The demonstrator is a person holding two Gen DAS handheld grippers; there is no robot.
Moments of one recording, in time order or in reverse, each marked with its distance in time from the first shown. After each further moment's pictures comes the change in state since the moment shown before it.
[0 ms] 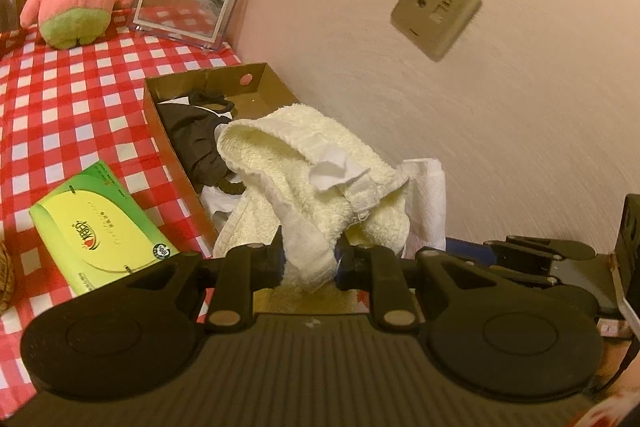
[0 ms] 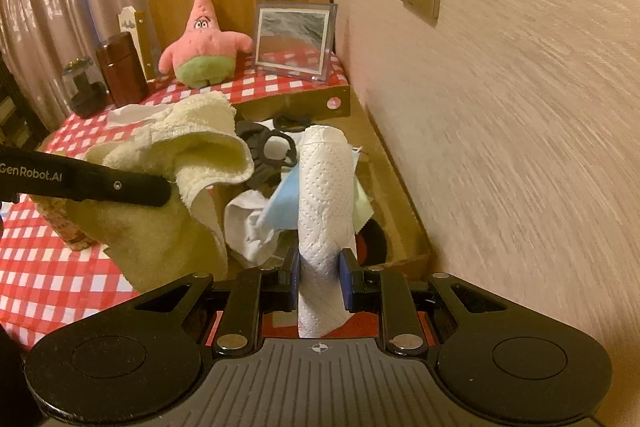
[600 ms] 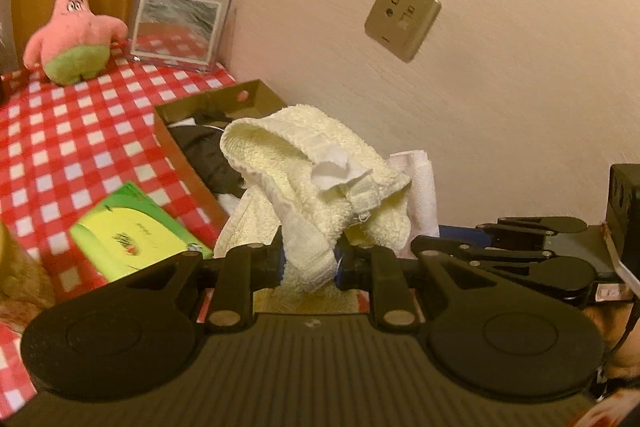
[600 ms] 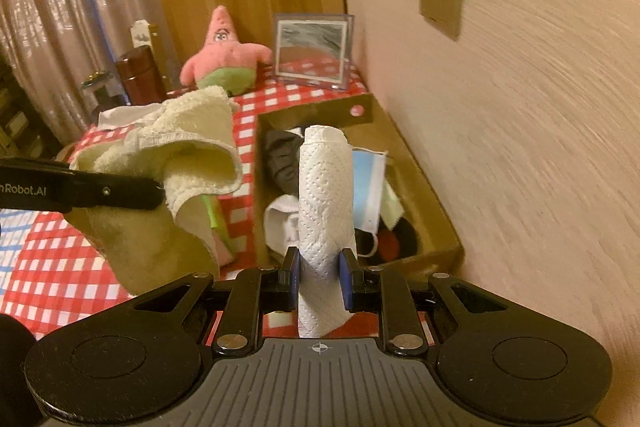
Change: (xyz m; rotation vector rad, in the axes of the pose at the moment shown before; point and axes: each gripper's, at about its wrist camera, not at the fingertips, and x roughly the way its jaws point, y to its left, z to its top) left arm -0.051 -0.004 -0.008 0.124 -0.014 -0.006; right arm -0.022 0.024 -0.004 0.037 -0.024 0.039
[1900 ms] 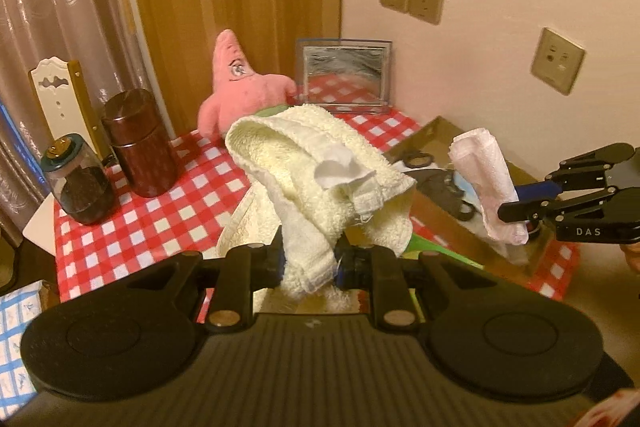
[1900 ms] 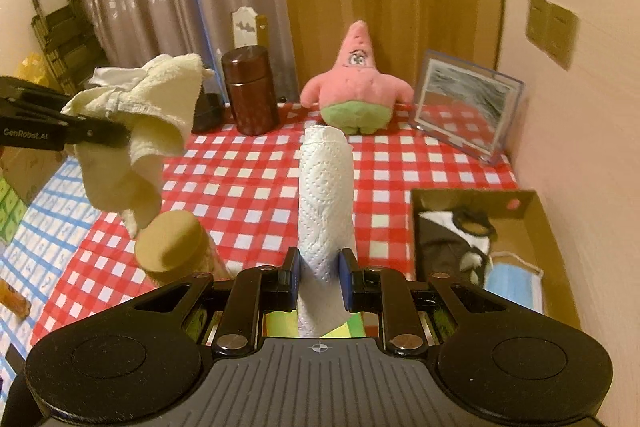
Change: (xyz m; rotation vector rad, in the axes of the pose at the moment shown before) left arm -0.124 0.177 0.064 0.166 -0.032 0.328; right arm 0.090 0.146 0.095 -0.214 -0.010 0.207
